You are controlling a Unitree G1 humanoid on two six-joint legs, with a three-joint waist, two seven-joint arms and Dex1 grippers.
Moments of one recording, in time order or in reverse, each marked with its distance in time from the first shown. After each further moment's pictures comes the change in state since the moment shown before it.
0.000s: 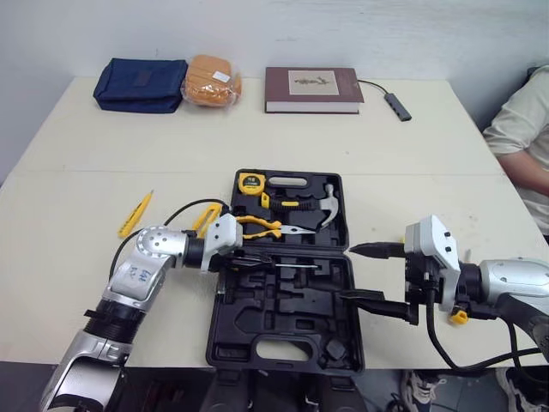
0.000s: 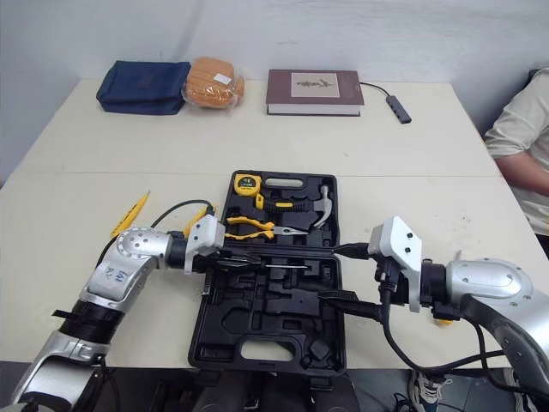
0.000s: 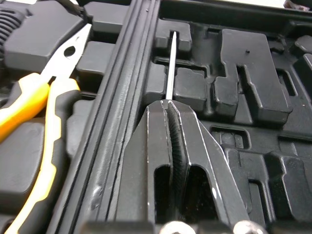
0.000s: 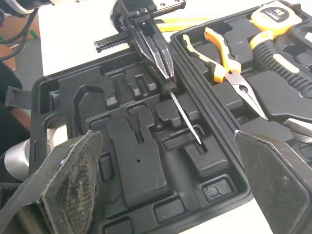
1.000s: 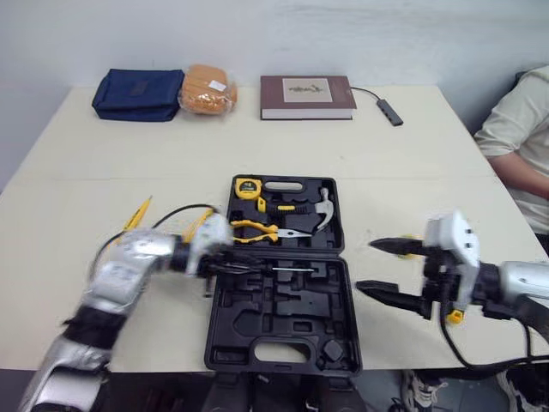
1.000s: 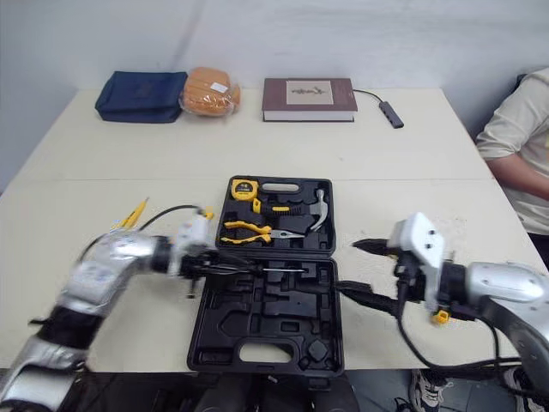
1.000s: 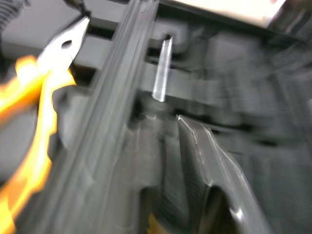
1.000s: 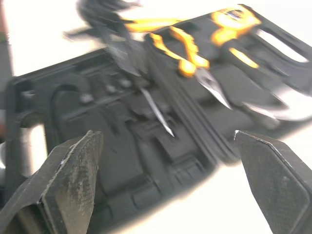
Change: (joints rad) left arm 0.132 0.165 0.197 -0.174 -0.223 0.336 -0.016; right arm 0.152 -0.003 -0.196 0.048 0.001 0.014 0.002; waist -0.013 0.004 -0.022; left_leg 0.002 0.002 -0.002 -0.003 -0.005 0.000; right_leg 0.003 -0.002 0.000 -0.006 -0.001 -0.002
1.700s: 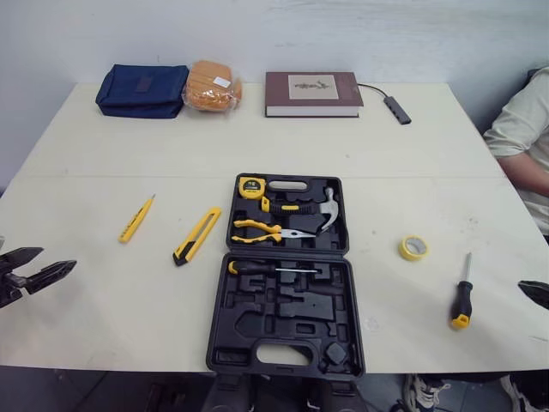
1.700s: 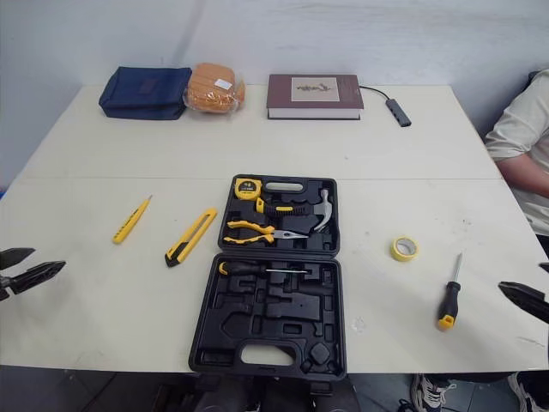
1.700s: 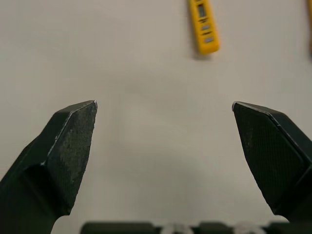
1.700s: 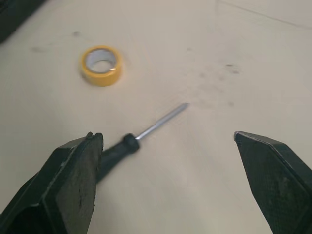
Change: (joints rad) left arm 0.347 0.306 0.642 0.577 0.073 -0.208 0.158; right arm 0.358 -0.009 -0.582 0.468 -0.242 -0.142 0.167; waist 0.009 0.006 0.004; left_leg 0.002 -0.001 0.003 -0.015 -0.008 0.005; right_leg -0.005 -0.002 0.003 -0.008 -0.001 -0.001
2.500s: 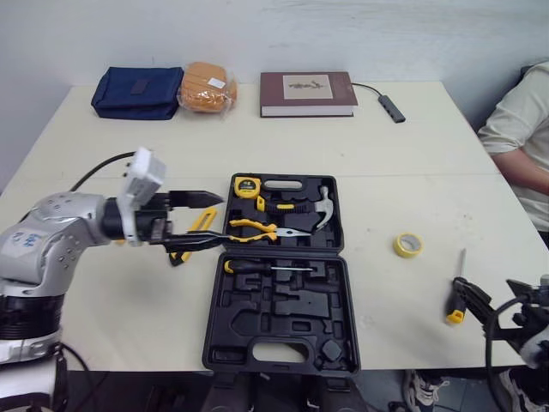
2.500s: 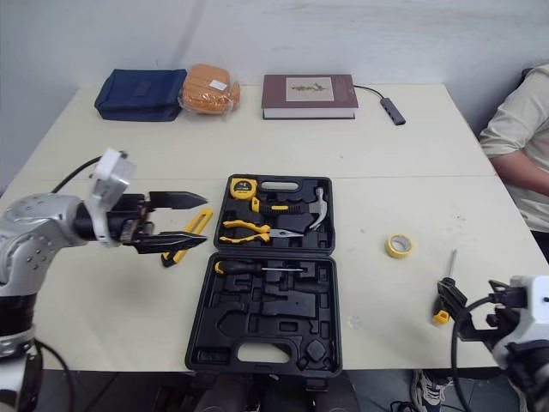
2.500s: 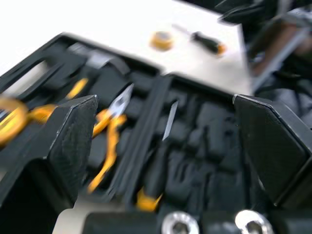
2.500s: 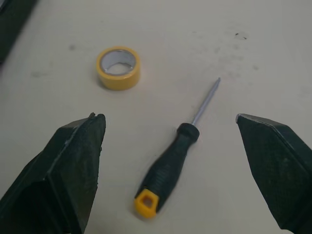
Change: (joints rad) left arm -0.548 -0.224 -0.524 -0.664 -0.334 0.406 -0.147; right arm -0.026 0.599 0.149 -0.761 0.168 0.403 -0.799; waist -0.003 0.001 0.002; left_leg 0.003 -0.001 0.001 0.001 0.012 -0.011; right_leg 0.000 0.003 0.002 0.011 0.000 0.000
